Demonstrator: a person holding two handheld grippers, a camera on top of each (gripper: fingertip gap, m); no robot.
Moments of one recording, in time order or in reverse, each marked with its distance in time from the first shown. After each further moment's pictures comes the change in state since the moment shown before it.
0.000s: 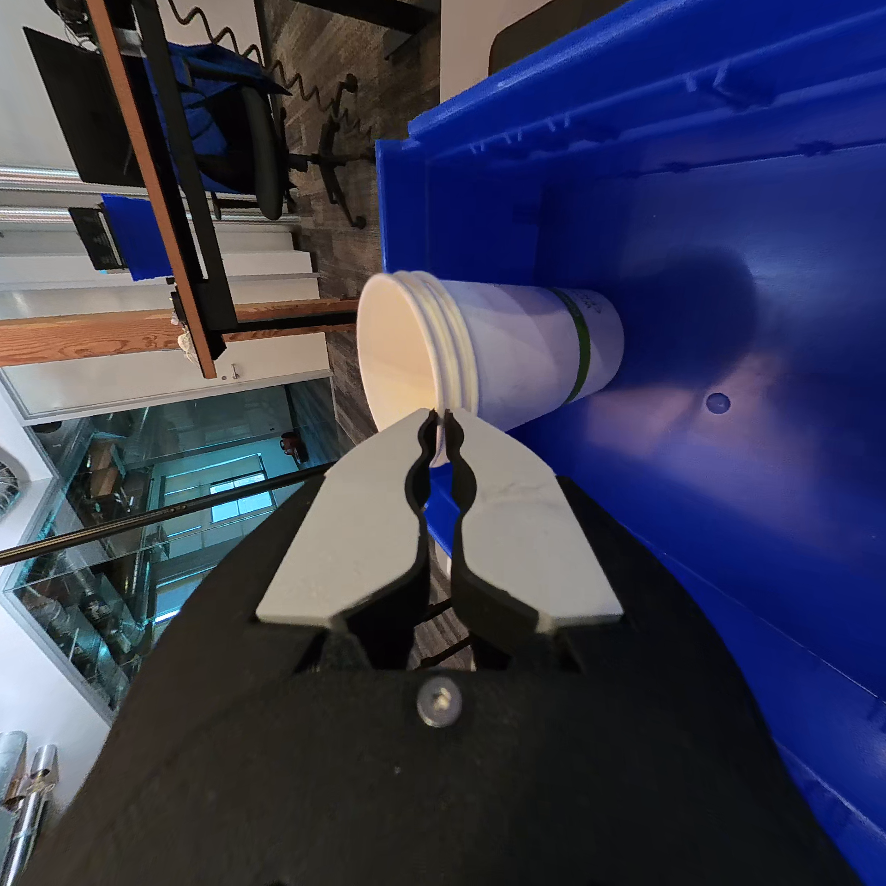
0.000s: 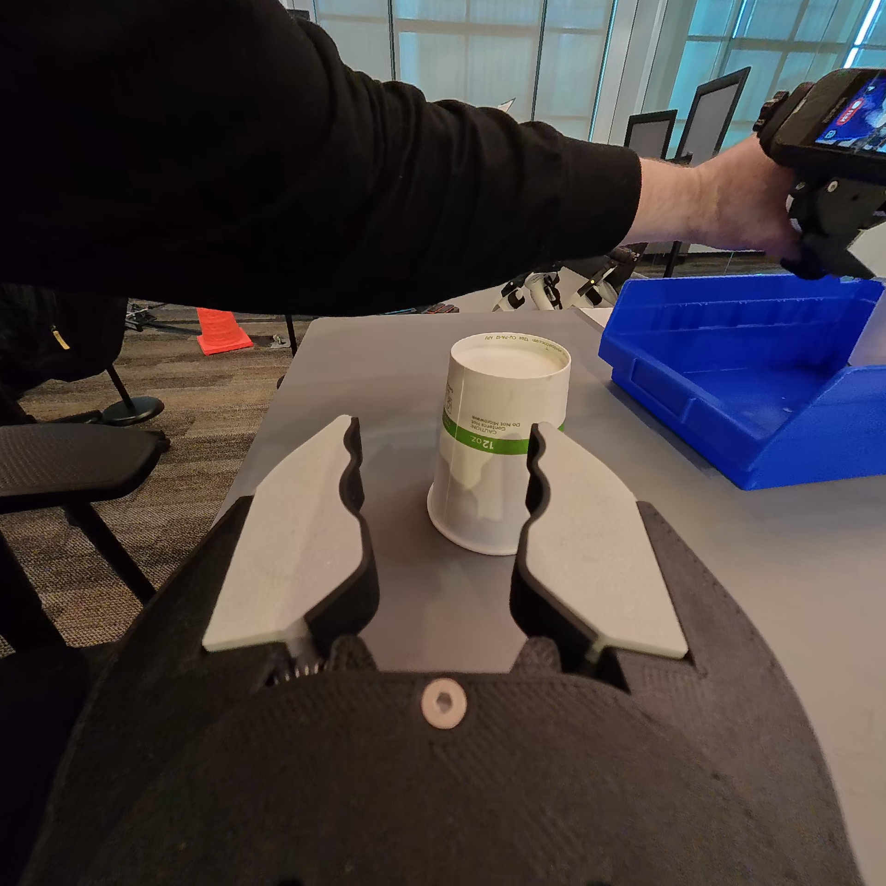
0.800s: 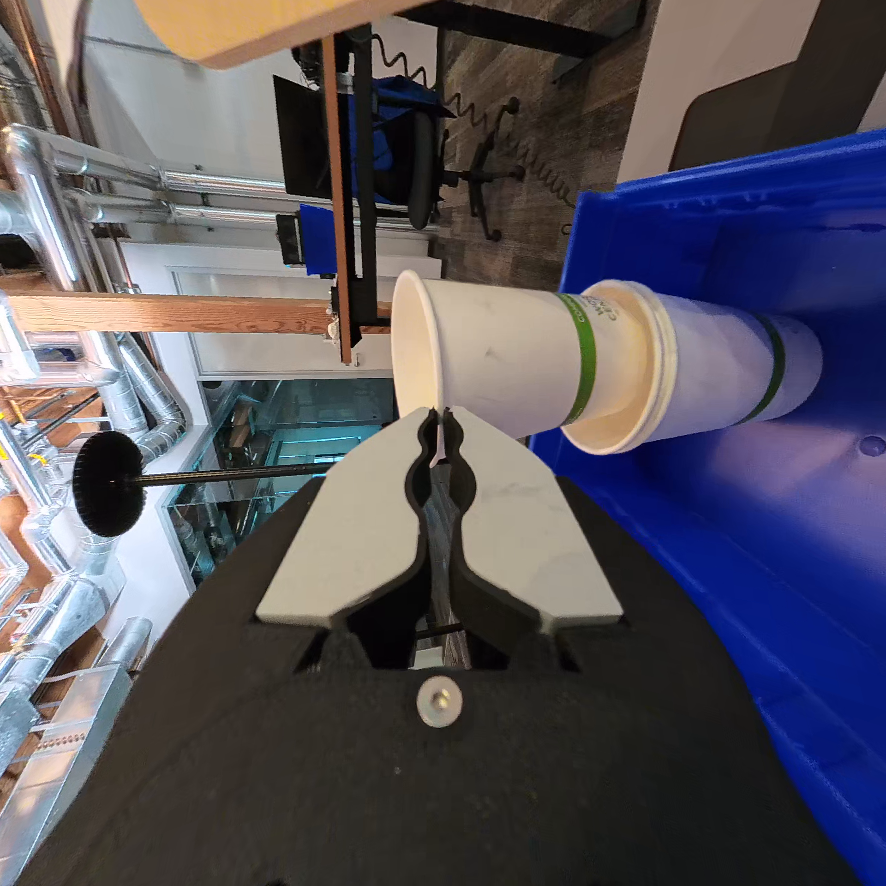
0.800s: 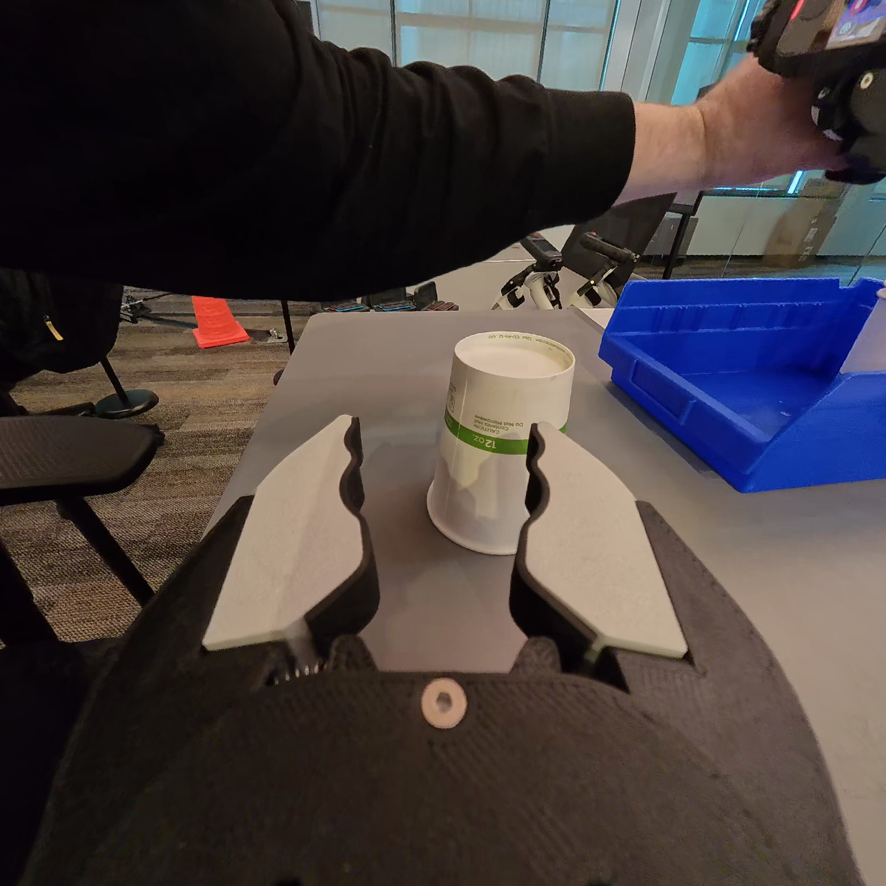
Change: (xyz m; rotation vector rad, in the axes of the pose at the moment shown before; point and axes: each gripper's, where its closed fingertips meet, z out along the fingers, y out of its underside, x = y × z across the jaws) left arm -0.068 -0.015 -0.060 0.025 -0.299 -0.030; right arm -0.002 0.001 0.001 -0.006 0.001 -0.019
